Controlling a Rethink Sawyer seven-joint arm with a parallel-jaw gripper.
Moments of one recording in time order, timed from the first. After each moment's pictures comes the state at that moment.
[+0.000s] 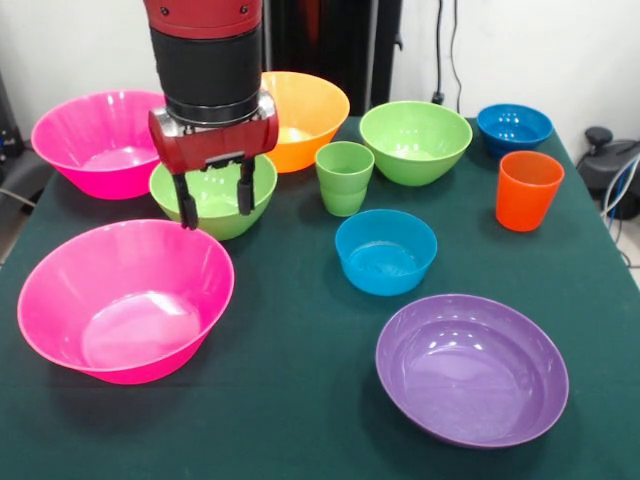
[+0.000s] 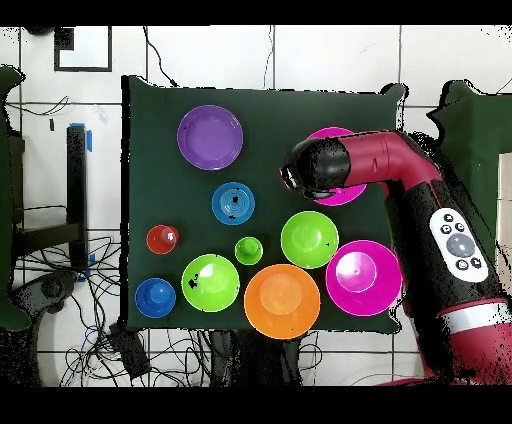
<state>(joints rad) -0.79 -0.59 0.72 1.47 -0.74 0.95 1.45</state>
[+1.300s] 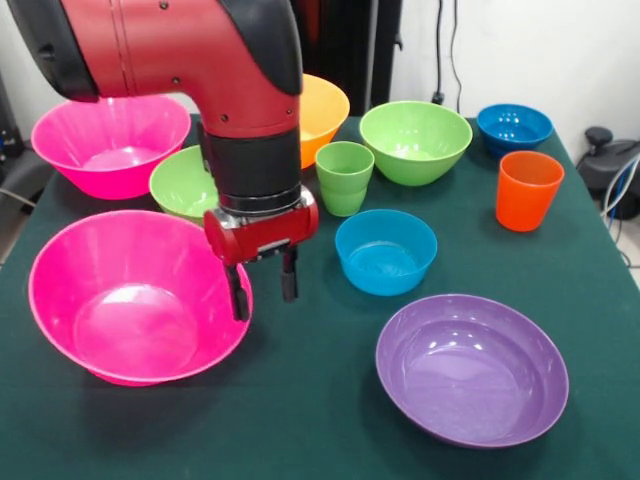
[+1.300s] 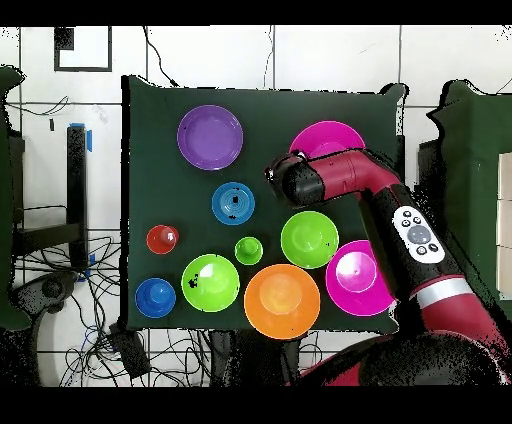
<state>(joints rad) -0.77 -0.42 0.71 1.48 -0.90 0.61 1.45</state>
